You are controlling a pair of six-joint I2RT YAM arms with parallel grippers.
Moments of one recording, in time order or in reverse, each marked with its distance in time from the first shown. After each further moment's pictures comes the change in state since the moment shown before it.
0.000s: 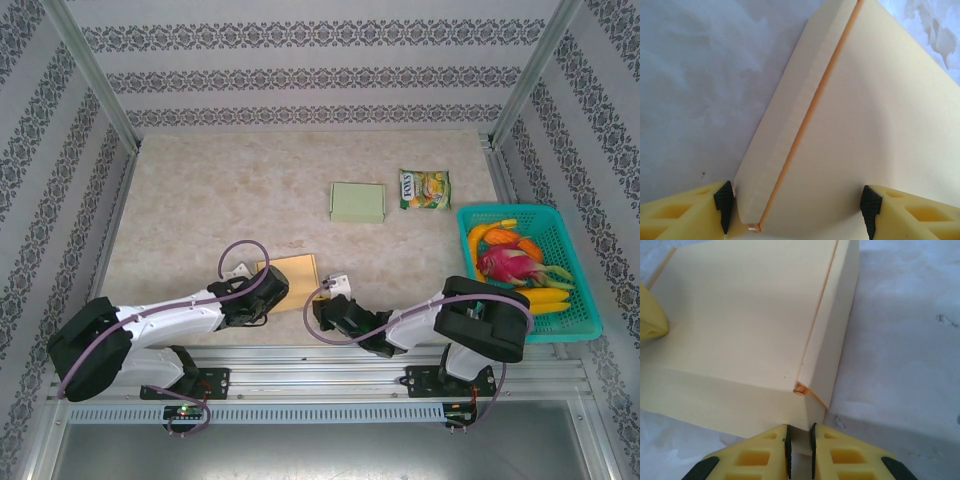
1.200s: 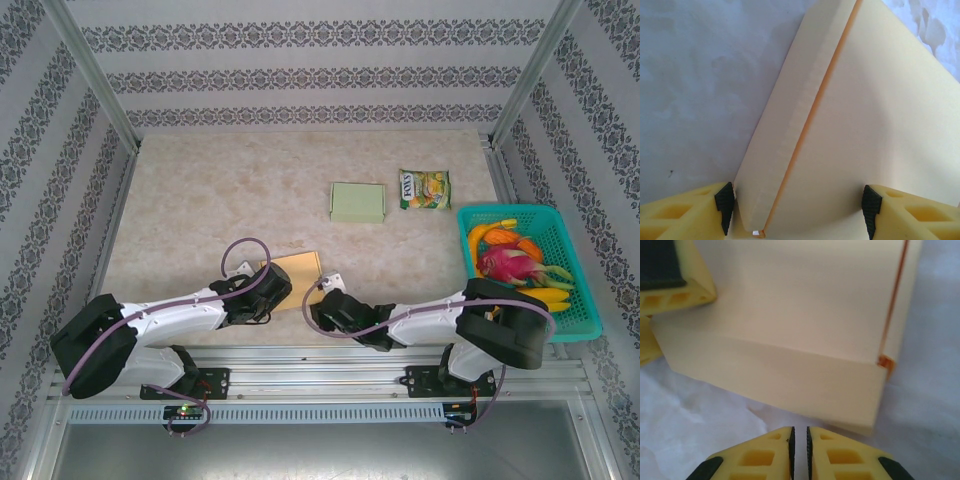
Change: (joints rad) left arm 0.007 0.026 0.007 0.054 0.043 0.000; right arm -0.013 -0.099 0.087 -0.271 -0.129 -0.031
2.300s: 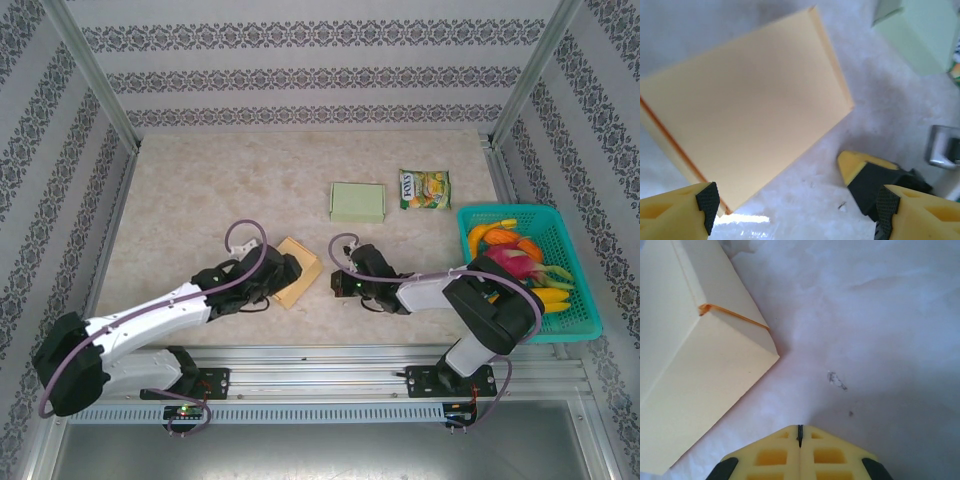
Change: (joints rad) left arm 0.057 -0.150 0.171 -0.116 0.050 0.340; right arm -0.463 0.073 0.022 0.023 -0.455 0.021
